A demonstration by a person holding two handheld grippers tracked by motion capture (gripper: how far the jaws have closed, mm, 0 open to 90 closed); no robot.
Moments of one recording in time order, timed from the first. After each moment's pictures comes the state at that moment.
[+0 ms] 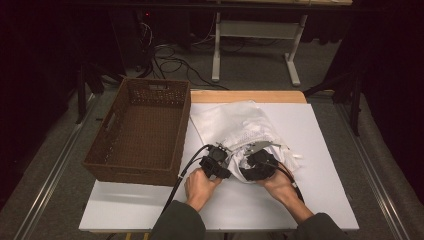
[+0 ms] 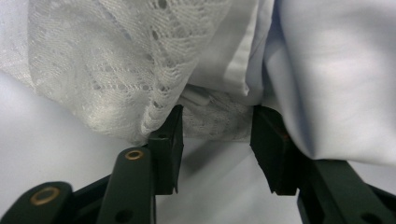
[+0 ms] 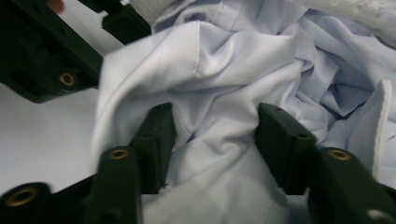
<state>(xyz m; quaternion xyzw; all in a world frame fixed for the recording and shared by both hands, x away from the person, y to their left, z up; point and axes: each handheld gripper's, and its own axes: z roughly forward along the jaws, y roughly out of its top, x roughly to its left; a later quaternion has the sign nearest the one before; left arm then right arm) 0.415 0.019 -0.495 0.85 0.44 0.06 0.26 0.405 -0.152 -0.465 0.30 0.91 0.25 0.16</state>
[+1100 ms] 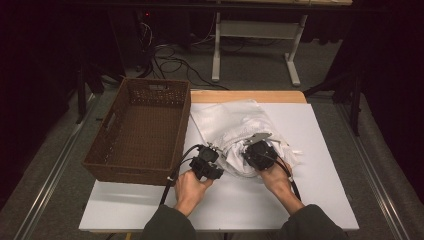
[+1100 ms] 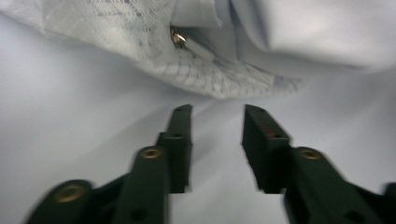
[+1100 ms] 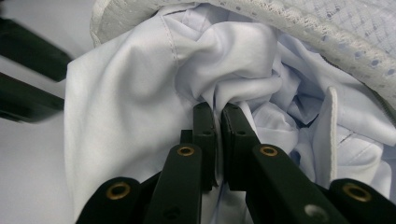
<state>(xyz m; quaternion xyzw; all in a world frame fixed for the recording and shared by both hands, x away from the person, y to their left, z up) 0.400 0.041 -0.475 0.84 0.46 0.04 0.29 0.420 -0.146 -0.451 0.34 0.88 0.25 0.19</state>
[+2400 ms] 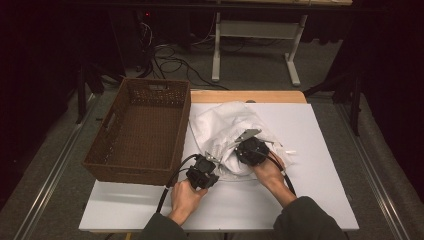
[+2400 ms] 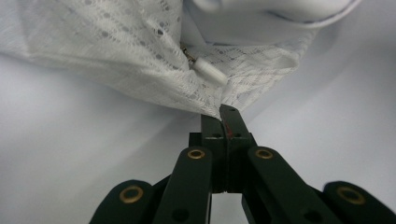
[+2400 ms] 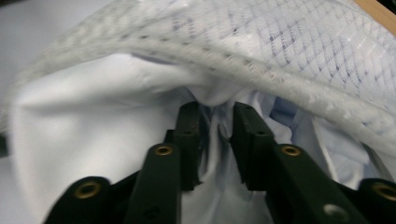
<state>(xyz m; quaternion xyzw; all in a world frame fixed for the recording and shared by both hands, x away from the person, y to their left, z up) 0.374 0.055 -0.489 0.86 0.41 0.04 0.31 0.432 -0.126 -0.453 0.32 0.89 0.25 0.21</state>
